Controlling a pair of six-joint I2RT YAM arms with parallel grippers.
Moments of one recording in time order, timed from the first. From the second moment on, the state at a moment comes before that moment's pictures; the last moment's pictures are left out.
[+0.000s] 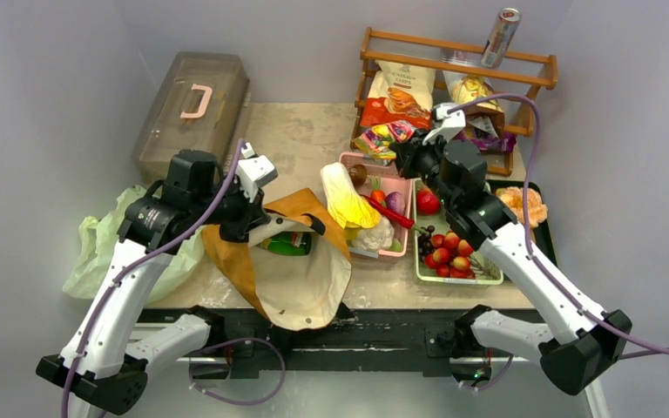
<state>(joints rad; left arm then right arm) -0.39 0.99 1.30 -1.04 0.46 0.26 0.56 1.08 1.08 -0.09 0.12 0.30</state>
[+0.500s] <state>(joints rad) -0.39 0.98 1.30 -1.02 0.46 0.25 0.28 1.24 1.08 -0.26 0.13 0.60</state>
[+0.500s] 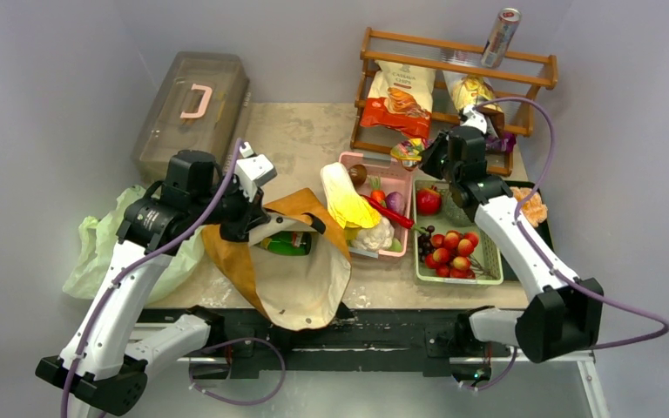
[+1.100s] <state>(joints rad) -0.39 0.99 1.30 -1.02 0.44 0.25 0.14 1.51 1.07 -0.07 0.11 0.51</state>
